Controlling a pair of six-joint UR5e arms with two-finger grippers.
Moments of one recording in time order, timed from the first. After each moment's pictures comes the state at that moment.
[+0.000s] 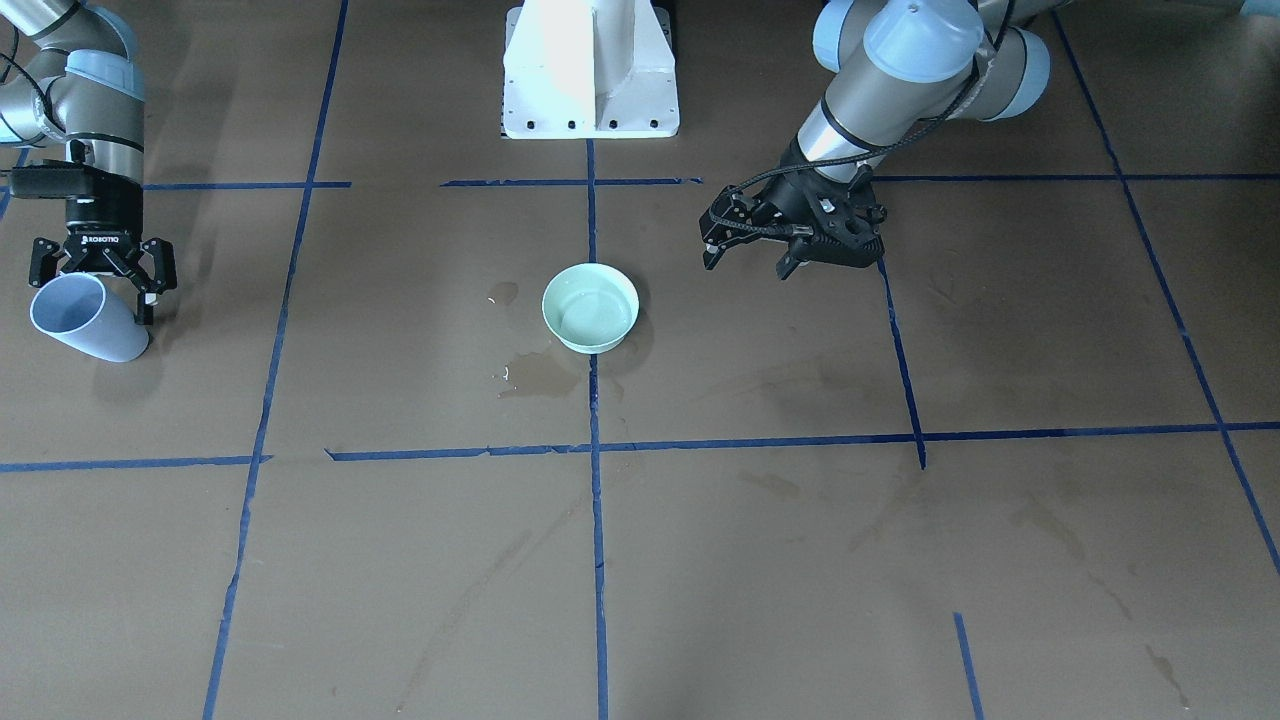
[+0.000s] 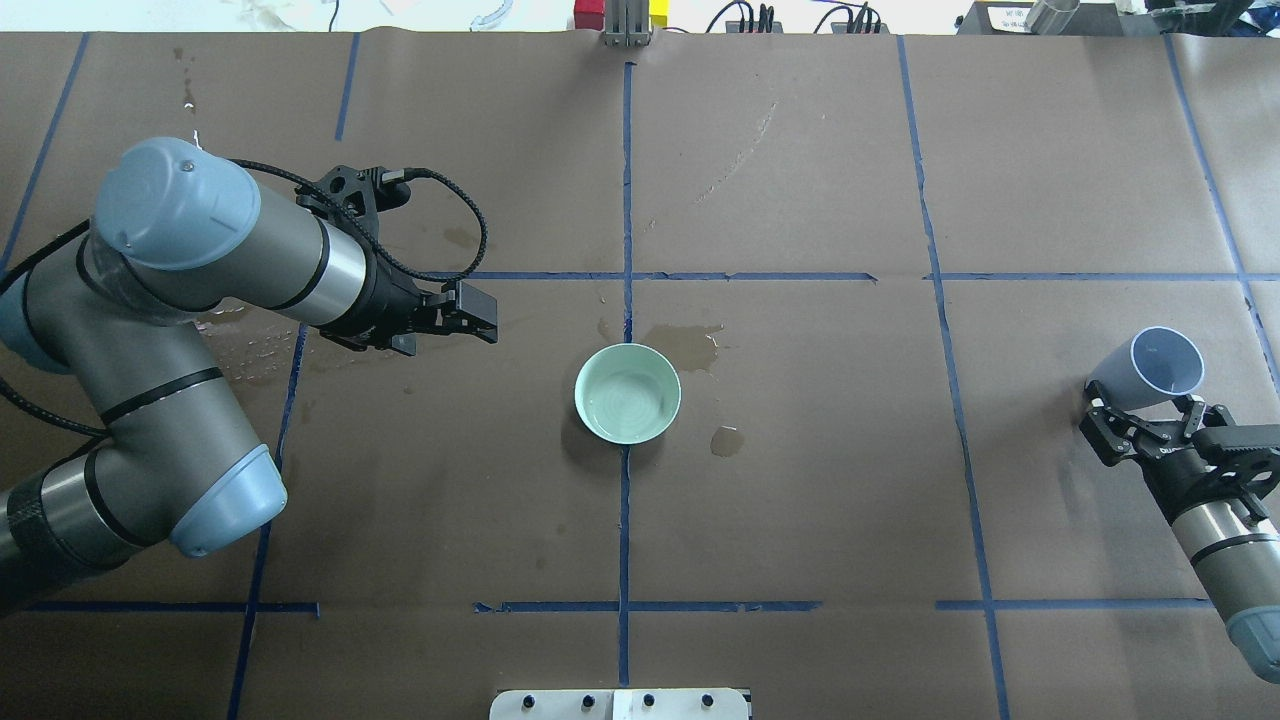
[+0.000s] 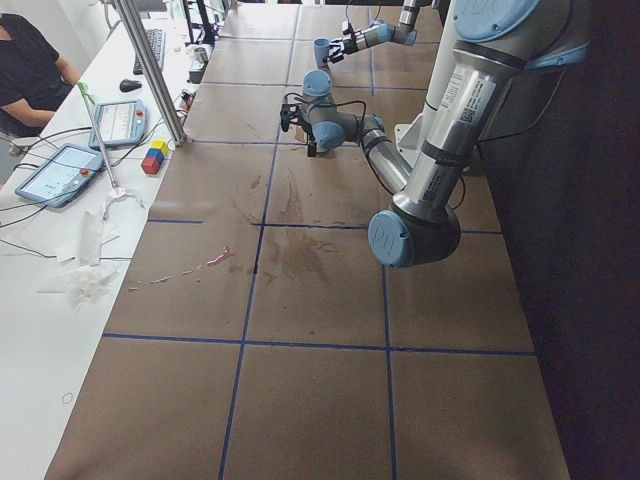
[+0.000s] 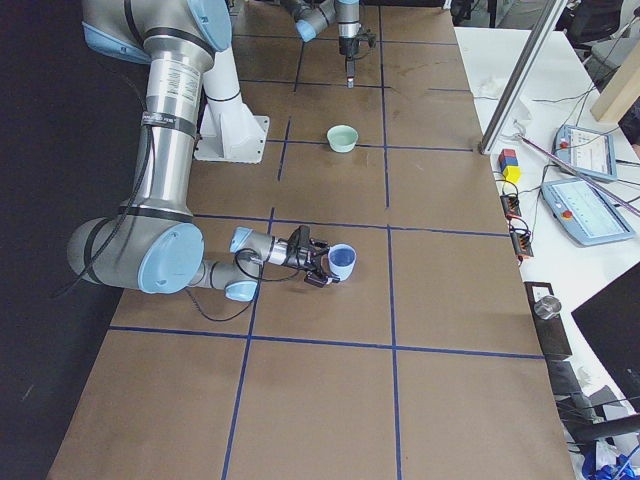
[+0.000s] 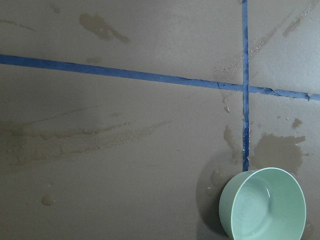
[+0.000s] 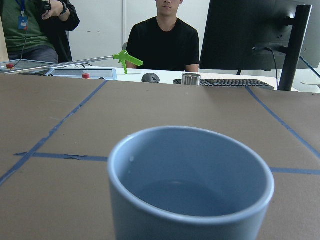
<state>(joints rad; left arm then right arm) -0.68 -2.00 -1.85 -1.92 -2.06 -1.29 0.22 -1.84 1.45 -0.19 0.54 1.25</state>
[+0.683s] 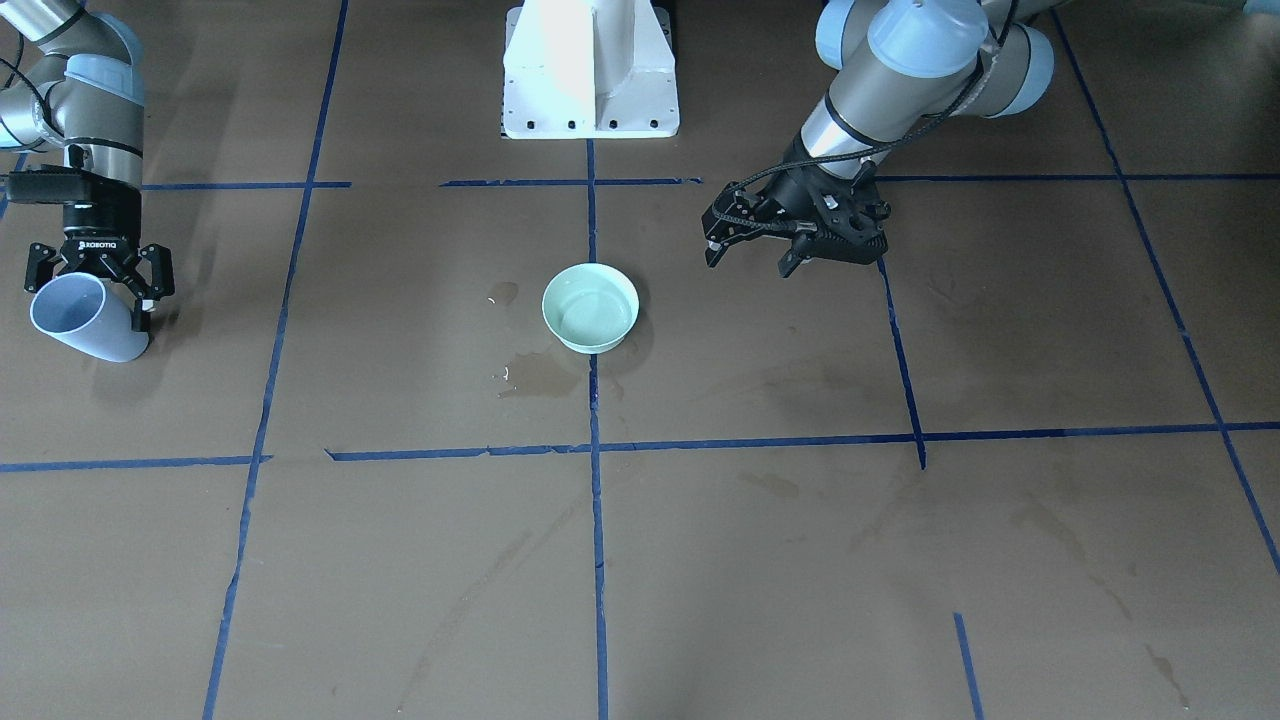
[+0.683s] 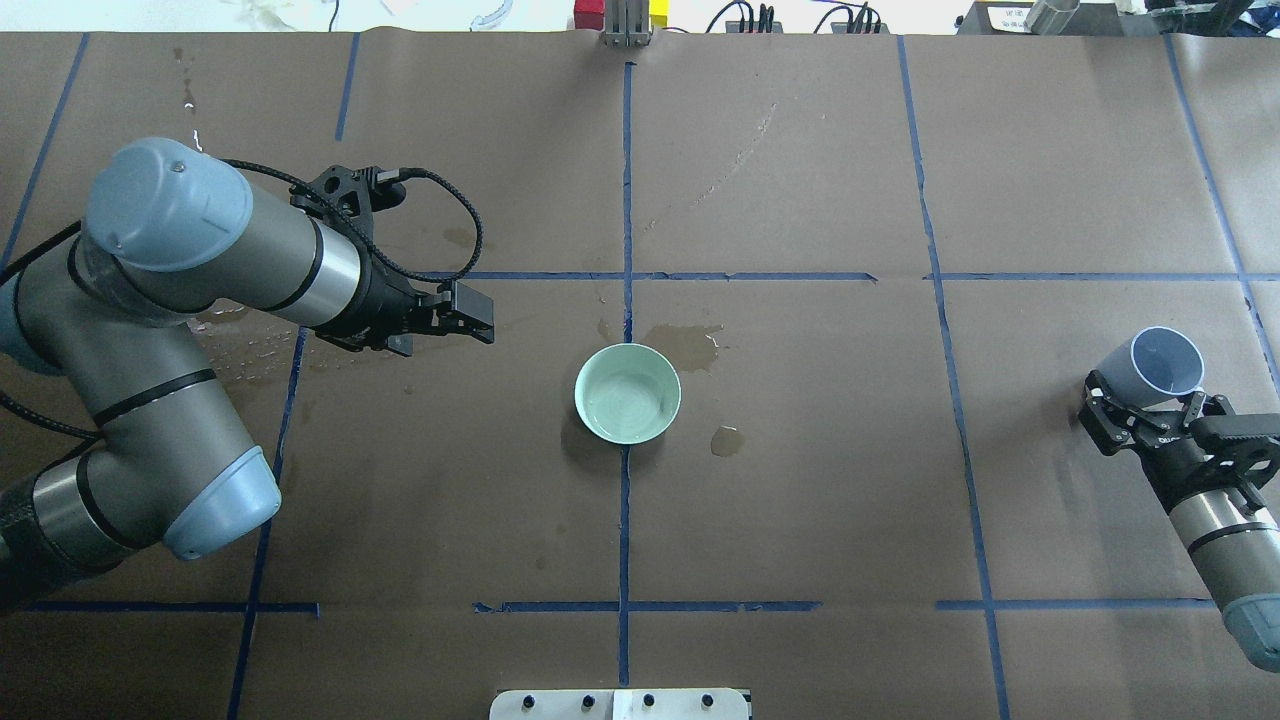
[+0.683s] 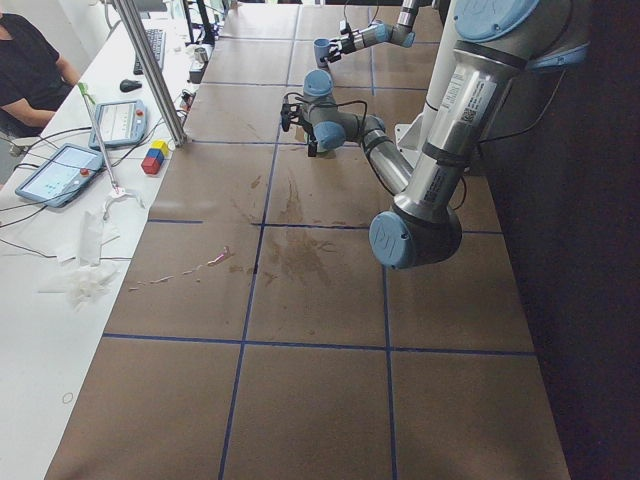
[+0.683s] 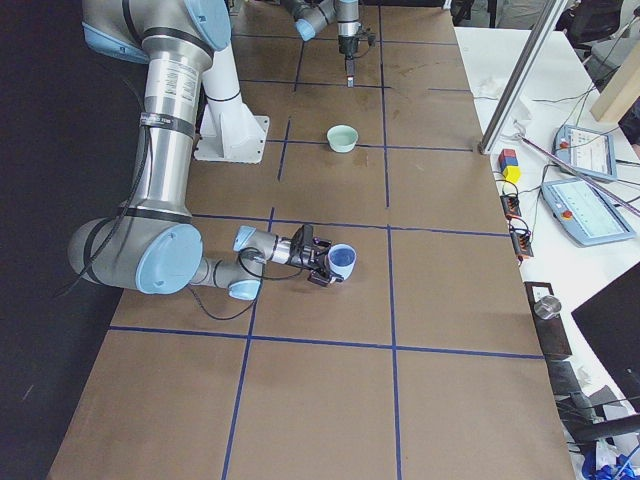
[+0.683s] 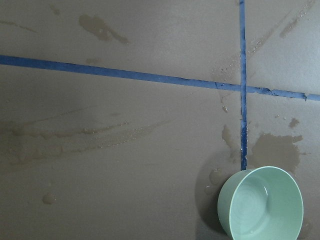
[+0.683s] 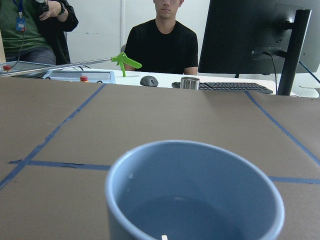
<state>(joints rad) -0.68 -1.99 -1.87 -1.92 -2.06 -1.29 0.25 -1.82 1.45 -0.18 0.56 1.22</state>
